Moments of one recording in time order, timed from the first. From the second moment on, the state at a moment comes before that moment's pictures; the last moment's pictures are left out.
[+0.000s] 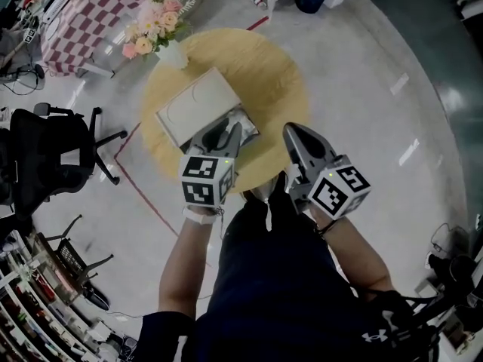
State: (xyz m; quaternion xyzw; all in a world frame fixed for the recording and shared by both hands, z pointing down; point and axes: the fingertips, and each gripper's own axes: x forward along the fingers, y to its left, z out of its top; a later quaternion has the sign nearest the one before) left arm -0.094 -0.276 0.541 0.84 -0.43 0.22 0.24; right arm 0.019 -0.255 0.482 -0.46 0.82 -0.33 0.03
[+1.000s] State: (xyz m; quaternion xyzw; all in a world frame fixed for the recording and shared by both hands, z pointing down) left arm -0.103 -0.224 0.373 0.88 -0.45 0.04 0.15; right arm -0.018 -0.231 0.381 -0.43 0.87 -0.22 0.05
